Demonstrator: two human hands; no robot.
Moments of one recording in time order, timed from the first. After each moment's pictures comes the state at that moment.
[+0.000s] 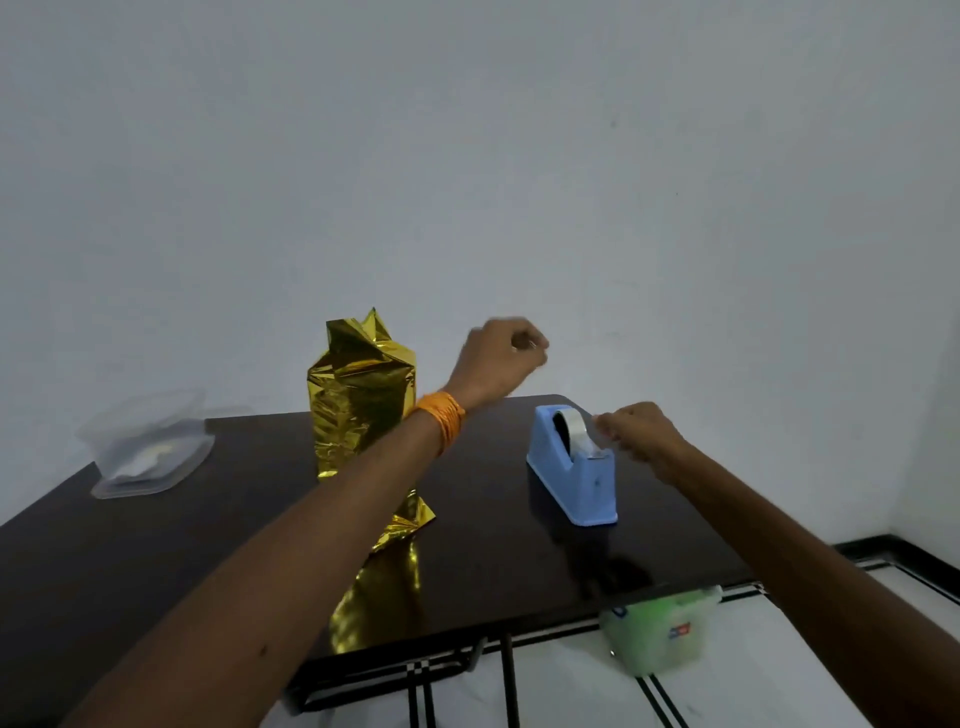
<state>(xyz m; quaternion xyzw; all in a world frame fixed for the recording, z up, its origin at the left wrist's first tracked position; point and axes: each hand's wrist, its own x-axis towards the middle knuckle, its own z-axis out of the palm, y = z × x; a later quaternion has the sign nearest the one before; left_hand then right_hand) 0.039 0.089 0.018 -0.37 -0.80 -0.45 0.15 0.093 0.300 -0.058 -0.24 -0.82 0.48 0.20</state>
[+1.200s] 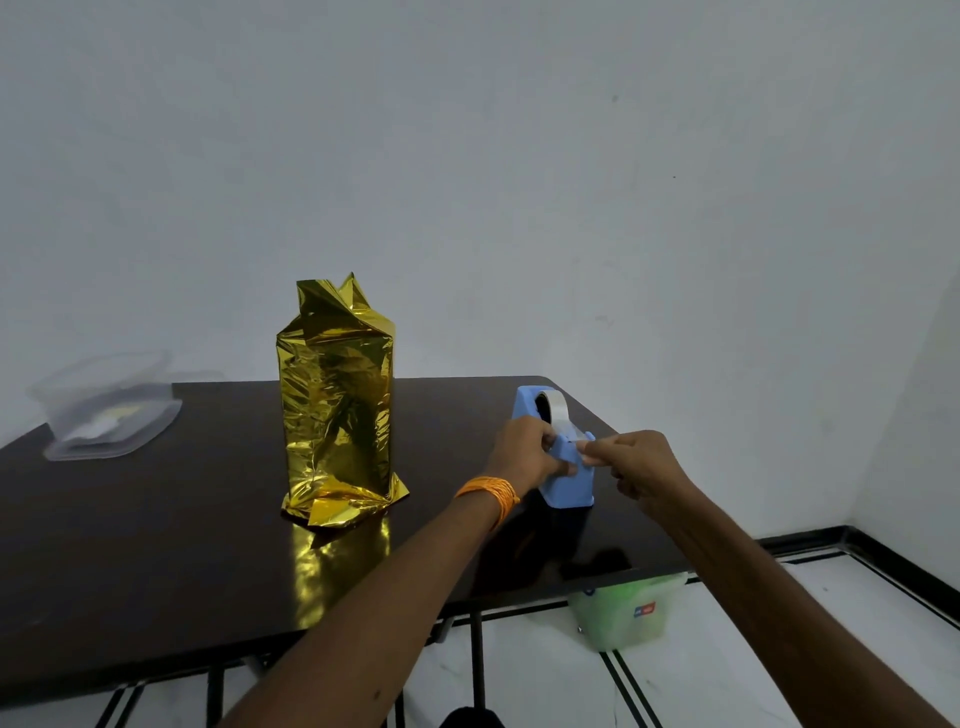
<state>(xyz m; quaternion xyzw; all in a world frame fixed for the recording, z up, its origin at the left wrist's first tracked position) 0.035 0.160 -0.113 -0.34 -0.85 -0.40 0.05 0.122 0.301 -0.104 -0.20 -0.76 0.57 0.22</state>
